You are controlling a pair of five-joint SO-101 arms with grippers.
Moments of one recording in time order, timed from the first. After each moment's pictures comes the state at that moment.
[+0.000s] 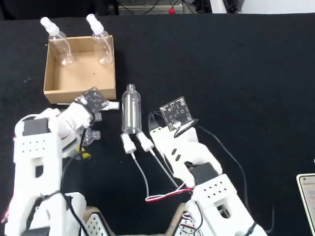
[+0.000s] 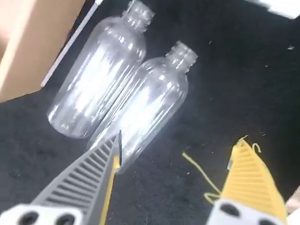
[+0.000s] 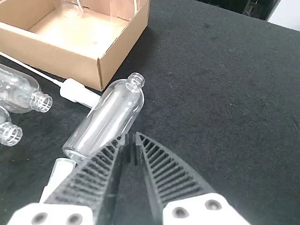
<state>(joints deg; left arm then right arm) -14.6 -39.8 45.1 70.1 -62.1 -23.4 -62.9 84.6 15.6 6.3</state>
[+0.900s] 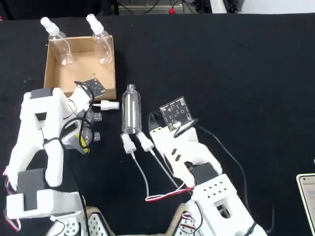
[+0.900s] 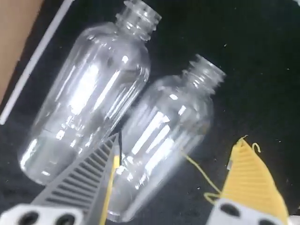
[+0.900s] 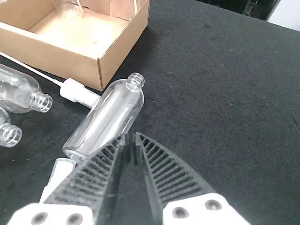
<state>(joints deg) -15.8 -6.2 27.6 69.3 -64.4 -23.4 -62.9 84.6 15.6 6.3</state>
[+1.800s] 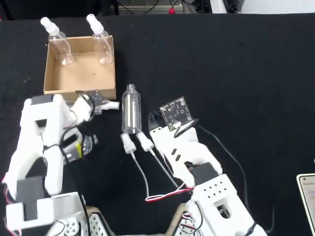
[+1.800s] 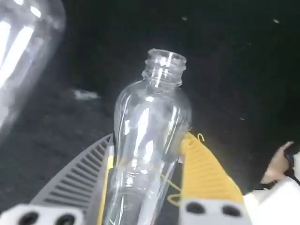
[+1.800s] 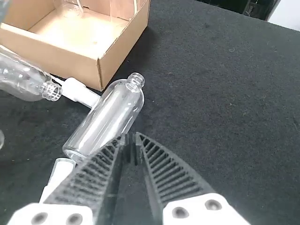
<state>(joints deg) -16.1 -10.4 34.3 74.6 -64.4 -23.4 -62.9 84.6 15.6 6.3</state>
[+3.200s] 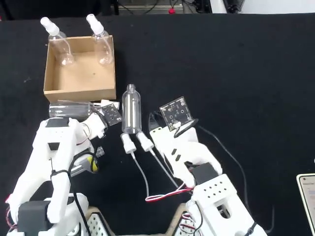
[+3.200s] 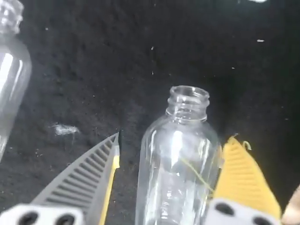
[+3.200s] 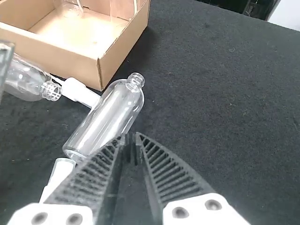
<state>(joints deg) -8.8 -24.2 54.3 57.2 -63.6 -23.4 -62.9 84.6 15.6 6.3</state>
